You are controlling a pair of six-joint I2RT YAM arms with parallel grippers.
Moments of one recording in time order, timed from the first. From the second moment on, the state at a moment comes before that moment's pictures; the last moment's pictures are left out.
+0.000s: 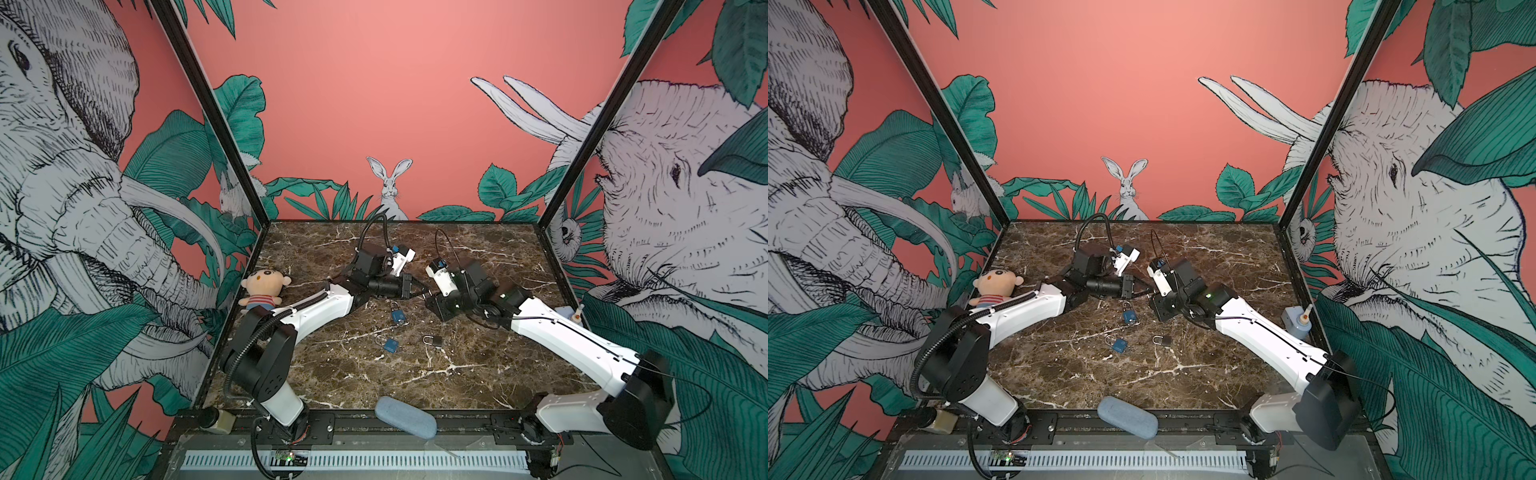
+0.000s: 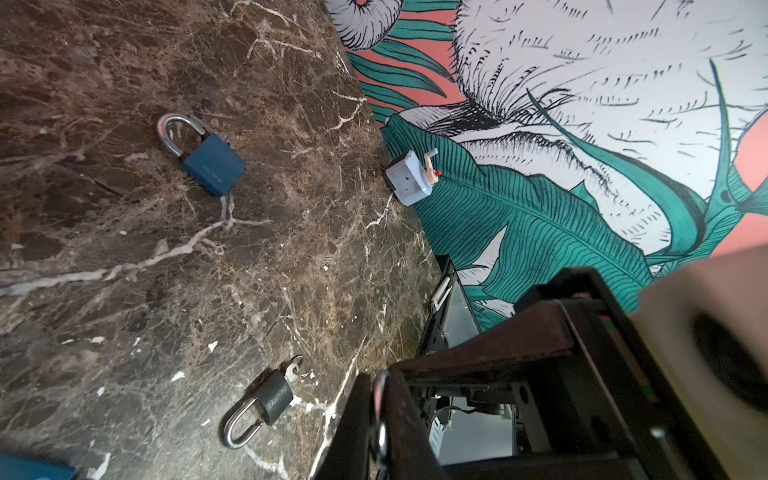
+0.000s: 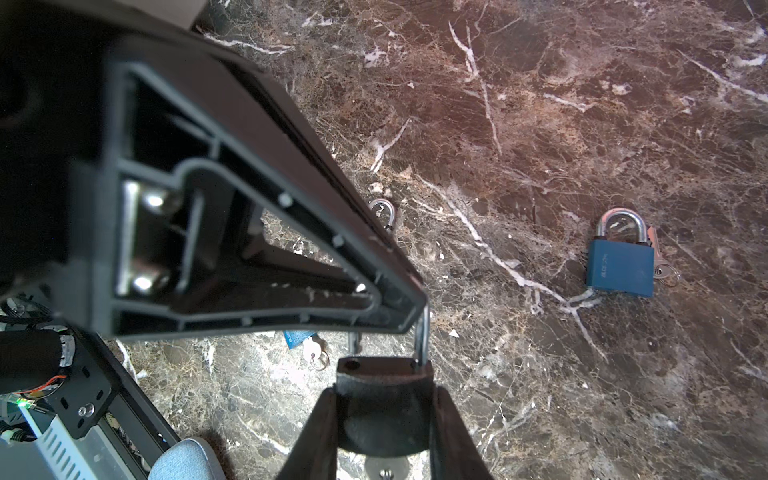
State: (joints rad) left arm -0.63 1.61 1.06 0.04 0.81 -0.64; right arm 0.73 1.33 1.11 -0.63 -0.11 0.18
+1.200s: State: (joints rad) left arm -0.63 1.51 1.13 0.19 0.58 -1.00; right arm 0.33 1.14 0.82 0.05 -0.61 0.36
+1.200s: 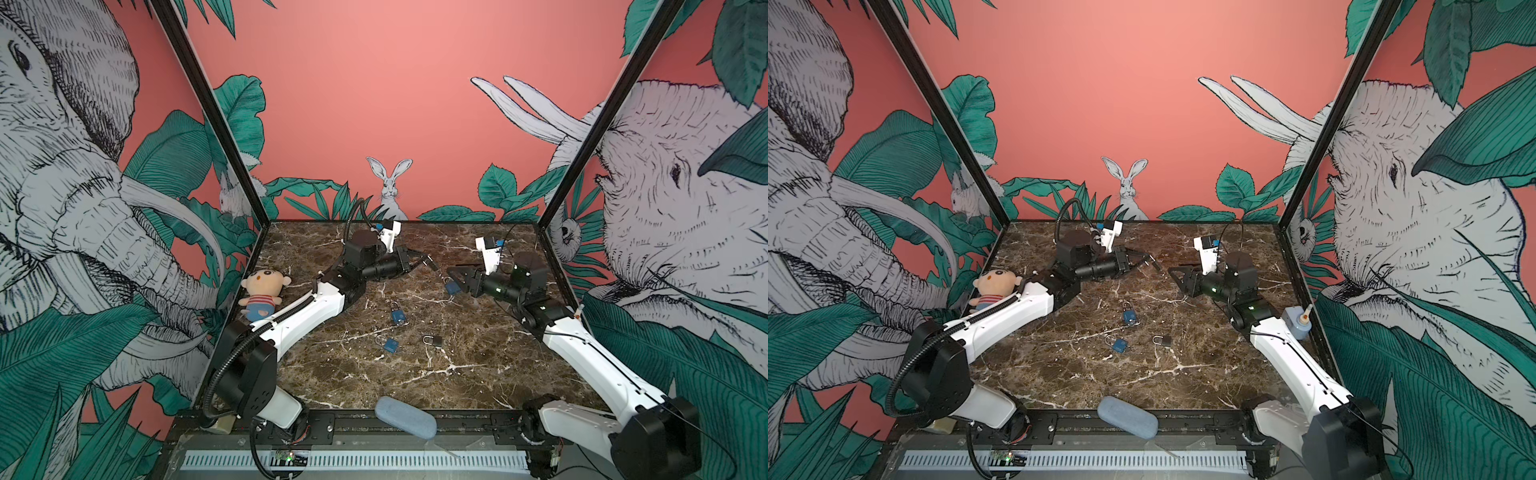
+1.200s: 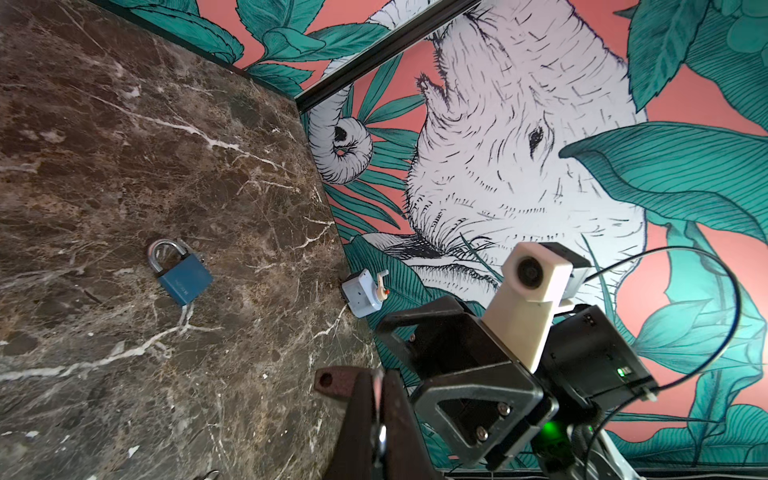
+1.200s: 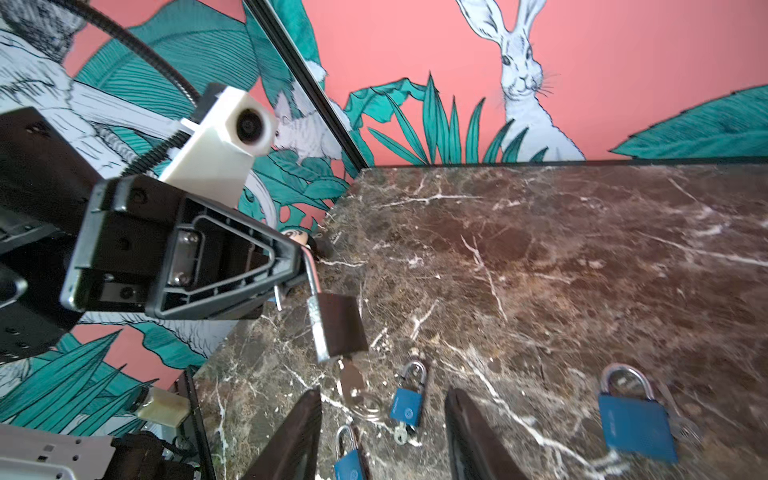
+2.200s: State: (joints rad) left arm -0.63 1.51 1.13 0.19 0.56 -1.07; right arm 0.43 1.26 0.95 0.04 -0.65 0.19
